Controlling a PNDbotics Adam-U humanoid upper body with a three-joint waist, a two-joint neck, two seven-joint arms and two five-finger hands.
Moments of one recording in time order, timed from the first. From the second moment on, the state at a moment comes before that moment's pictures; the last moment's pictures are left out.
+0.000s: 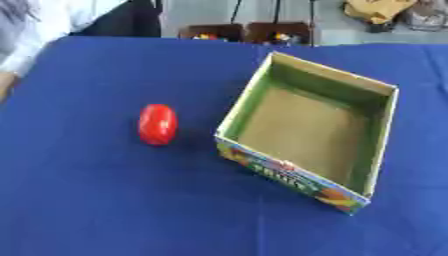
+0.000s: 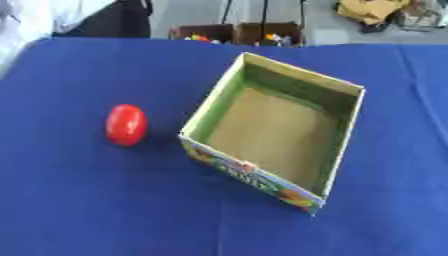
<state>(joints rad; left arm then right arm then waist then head) -0.31 0.38 0.20 -1.99 -0.01 -0.48 0.32 -0.31 -0.59 -0.22 -1.99 0.28 -0.51 -0.63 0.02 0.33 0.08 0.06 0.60</state>
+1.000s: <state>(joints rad) -0.25 0.62 0.22 -1.99 -0.25 -0.41 0.30 -0.30 -0.60 -0.21 -1.99 0.28 -0.51 -0.63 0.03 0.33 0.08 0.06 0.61</state>
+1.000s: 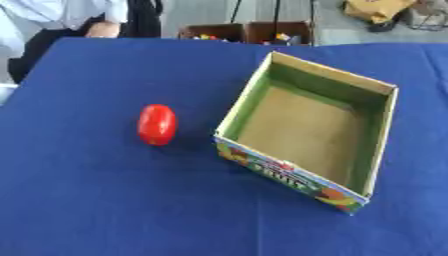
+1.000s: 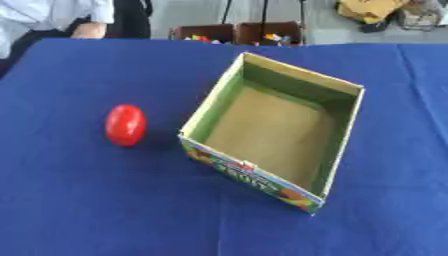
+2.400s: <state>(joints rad) -0.38 0.95 -0.07 -1.95 -0.38 -0.10 -0.48 -0.30 -0.60 -0.19 -1.99 0.27 -0.52 -0.60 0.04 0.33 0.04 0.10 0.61</state>
